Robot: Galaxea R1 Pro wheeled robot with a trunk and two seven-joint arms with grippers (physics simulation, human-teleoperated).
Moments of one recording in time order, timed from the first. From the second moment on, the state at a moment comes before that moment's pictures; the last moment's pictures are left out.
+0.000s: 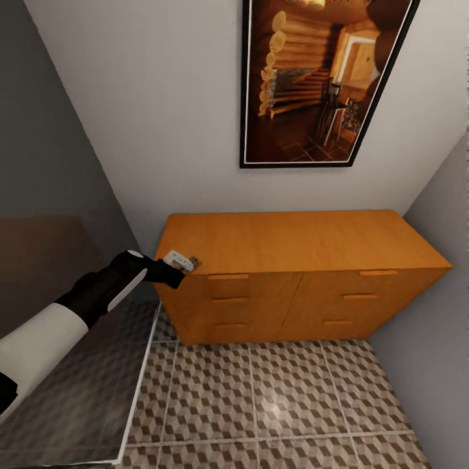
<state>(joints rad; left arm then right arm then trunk) -1.12 0.30 -0.72 -0.92 0.32 0.72 -0.41 -0.08 0.07 0.42 -0.02 -0.10 -1.03 -0.26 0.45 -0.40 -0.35</state>
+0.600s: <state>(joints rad) -1.12 0.30 -0.72 -0.91 0.32 0.72 -0.41 -0.08 0.07 0.42 -0.02 -0.10 -1.03 -0.26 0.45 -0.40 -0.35</state>
